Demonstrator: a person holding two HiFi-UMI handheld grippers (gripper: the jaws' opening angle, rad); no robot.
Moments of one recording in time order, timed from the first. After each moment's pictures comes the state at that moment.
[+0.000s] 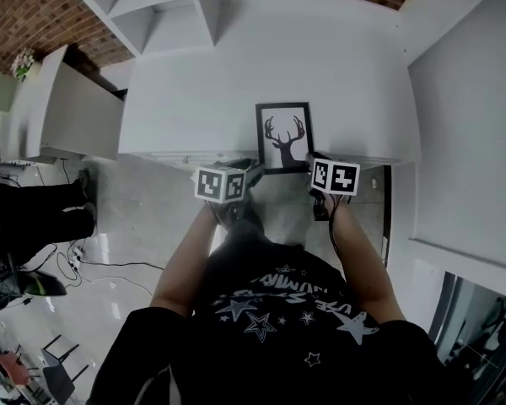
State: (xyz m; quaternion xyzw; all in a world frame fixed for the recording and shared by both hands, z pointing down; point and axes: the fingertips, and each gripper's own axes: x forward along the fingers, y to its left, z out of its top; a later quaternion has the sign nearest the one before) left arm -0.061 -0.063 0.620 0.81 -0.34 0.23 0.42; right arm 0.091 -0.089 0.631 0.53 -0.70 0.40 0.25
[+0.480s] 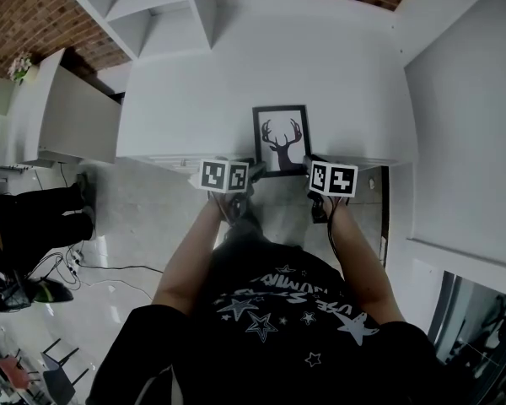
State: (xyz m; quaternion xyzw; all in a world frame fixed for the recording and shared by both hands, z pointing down) left arm -0.046 -0.075 0.634 0.79 -0.33 0.24 0.46; right arm 0.093 -0.088 0.632 0.53 -0.70 0.41 0.25
